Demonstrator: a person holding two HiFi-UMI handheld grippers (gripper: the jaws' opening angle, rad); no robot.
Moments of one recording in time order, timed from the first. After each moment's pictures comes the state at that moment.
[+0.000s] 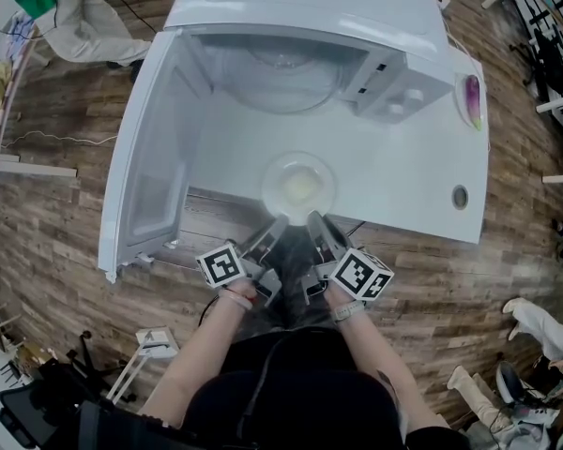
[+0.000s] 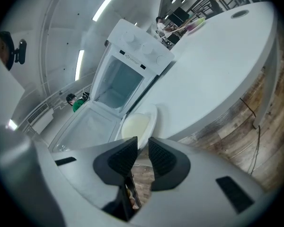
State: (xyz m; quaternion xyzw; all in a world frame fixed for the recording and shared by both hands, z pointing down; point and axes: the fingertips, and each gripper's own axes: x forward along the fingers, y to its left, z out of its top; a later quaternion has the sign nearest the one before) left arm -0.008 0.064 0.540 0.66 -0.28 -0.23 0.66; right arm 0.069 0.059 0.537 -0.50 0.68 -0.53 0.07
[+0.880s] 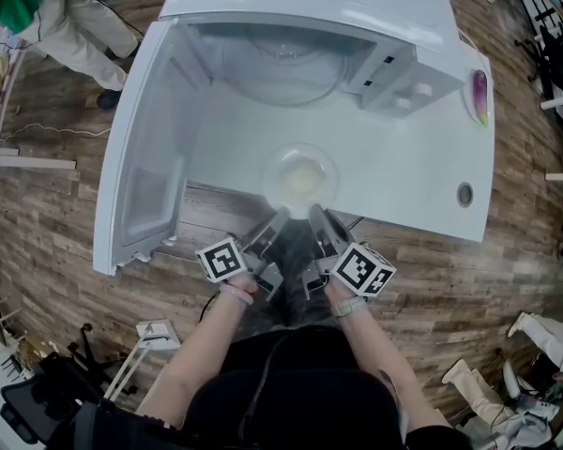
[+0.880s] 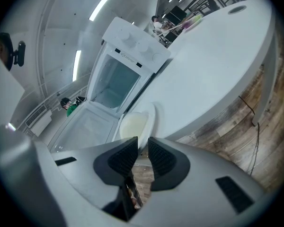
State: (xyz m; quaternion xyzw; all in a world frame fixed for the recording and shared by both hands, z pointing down) left arm -0.009 0.059 0.549 0.66 -0.29 -0.23 0.66; right arm 0.070 0.055 0.546 -0.50 0.67 -0.54 0.07
